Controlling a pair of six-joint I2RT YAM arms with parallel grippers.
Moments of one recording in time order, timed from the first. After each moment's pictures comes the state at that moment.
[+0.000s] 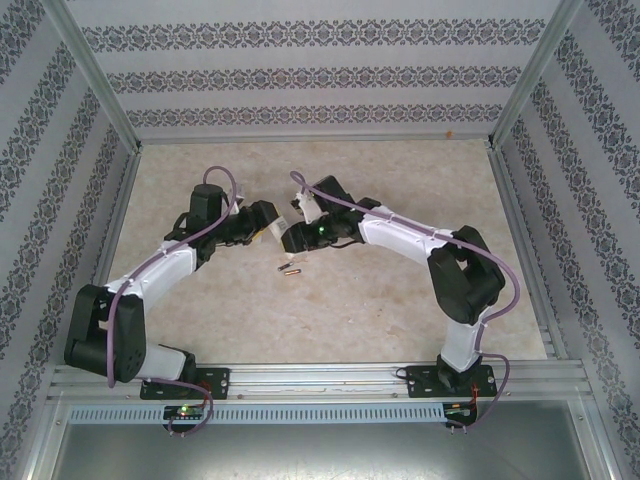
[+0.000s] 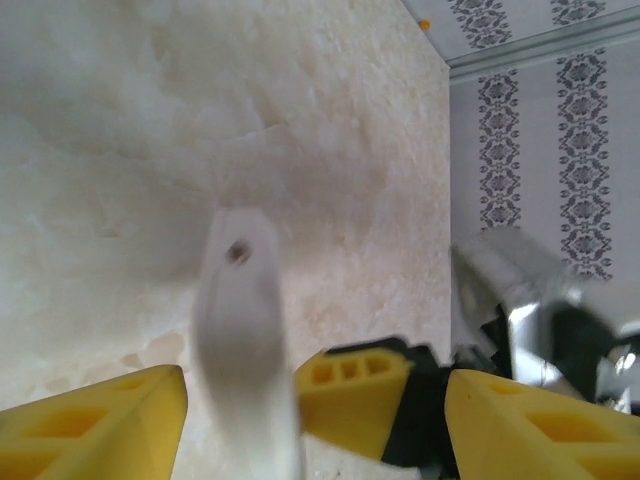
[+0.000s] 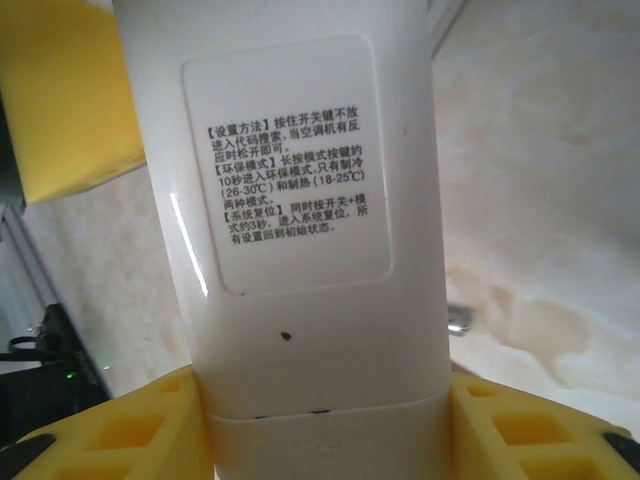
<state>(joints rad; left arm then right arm) -0.20 1.40 0.83 -0.02 0.60 -0.86 0.69 1.85 1.34 -0.41 -0.53 0.41</state>
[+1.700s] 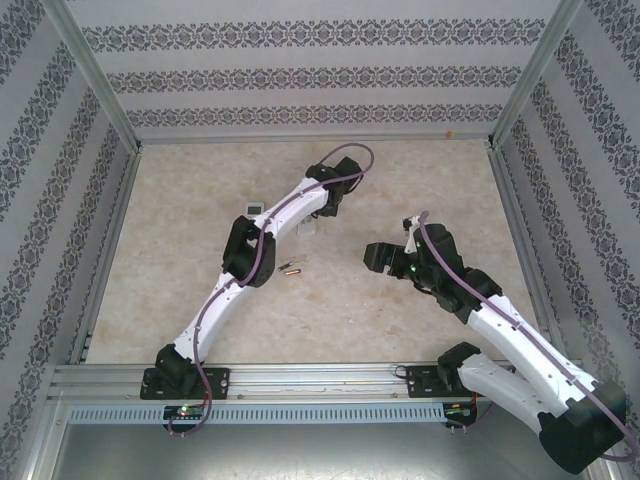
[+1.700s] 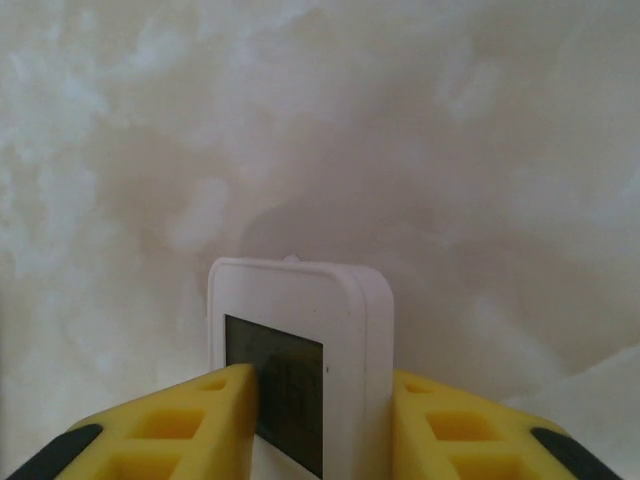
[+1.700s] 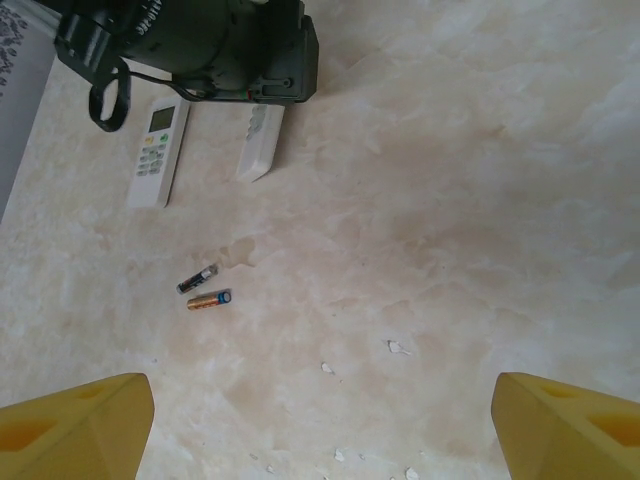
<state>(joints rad) -0.61 2.69 2.56 -1.19 -0.49 -0.51 0.49 0.85 0.67 -0.48 -0.12 0.62</state>
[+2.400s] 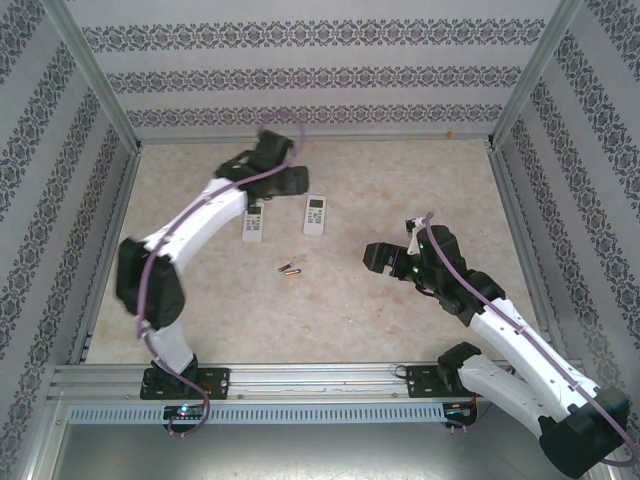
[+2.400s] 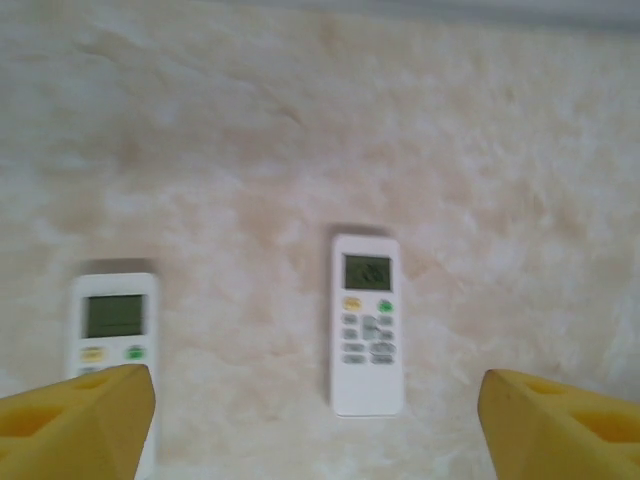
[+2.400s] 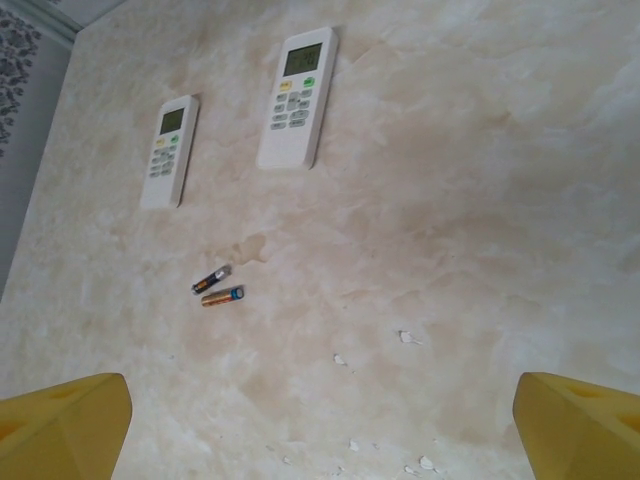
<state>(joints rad) -0.42 1.71 1.56 -0.65 -0.12 -0.45 0.48 0.83 0.66 -0.48 -0.15 0.66</state>
